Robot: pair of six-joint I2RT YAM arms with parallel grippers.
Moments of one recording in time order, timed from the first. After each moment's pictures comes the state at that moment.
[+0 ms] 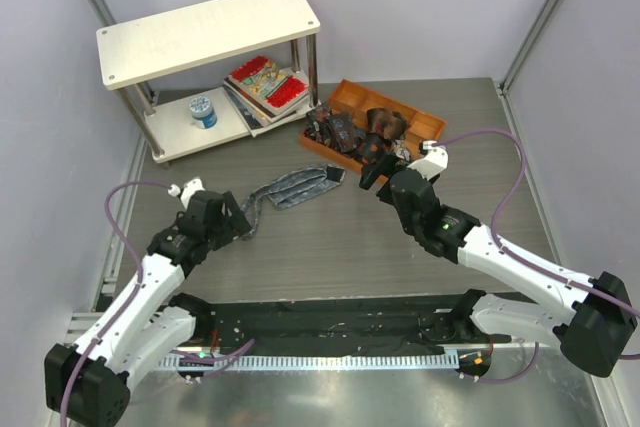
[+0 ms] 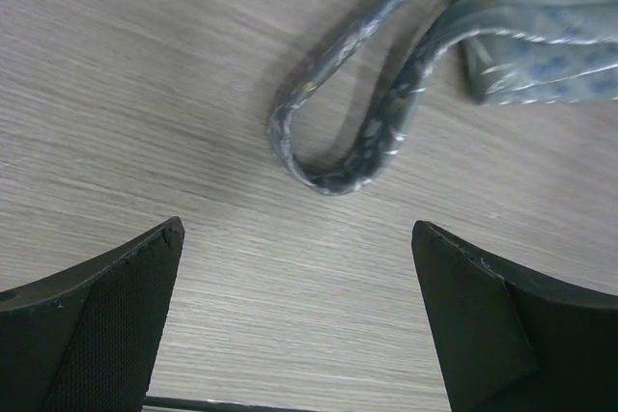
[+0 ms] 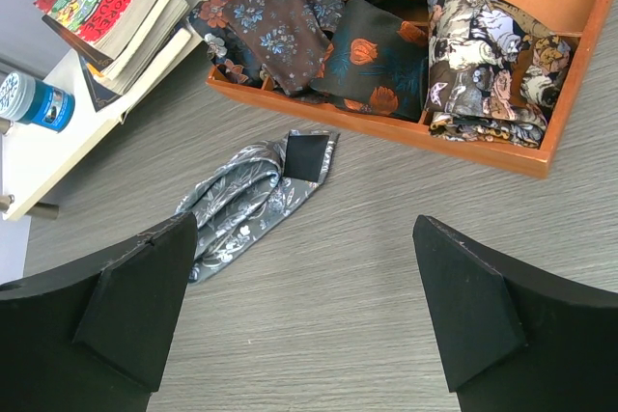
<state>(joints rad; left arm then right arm) -0.36 0.80 0.58 -0.64 -0.26 -0.77 0.78 1.06 0.74 -0.09 0.64 0.82</state>
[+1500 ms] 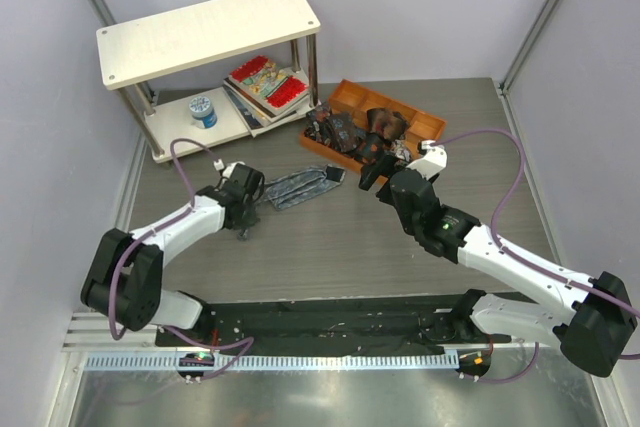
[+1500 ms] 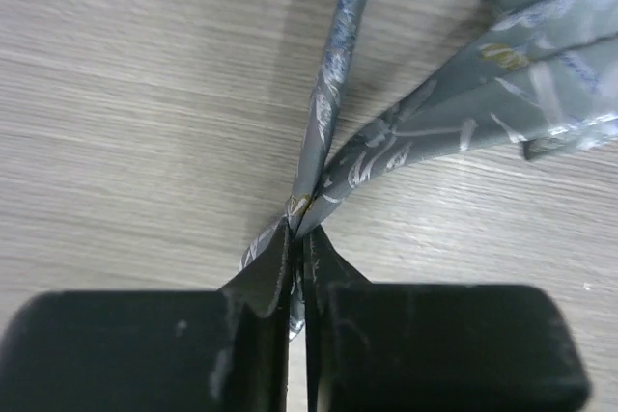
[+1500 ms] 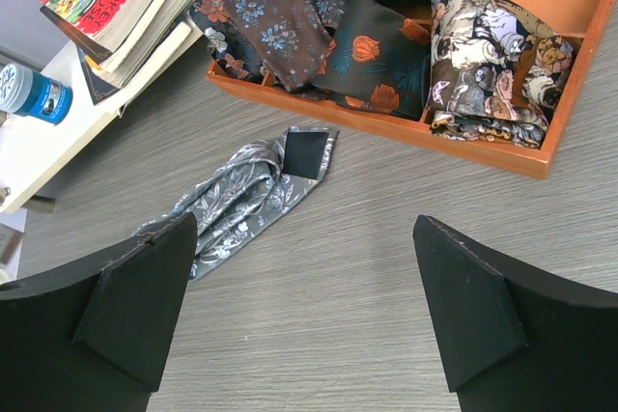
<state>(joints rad) -0.43 1.41 0.75 -0.47 -0.29 -0.60 0.78 1.06 0.74 -0.09 0.63 0.81</state>
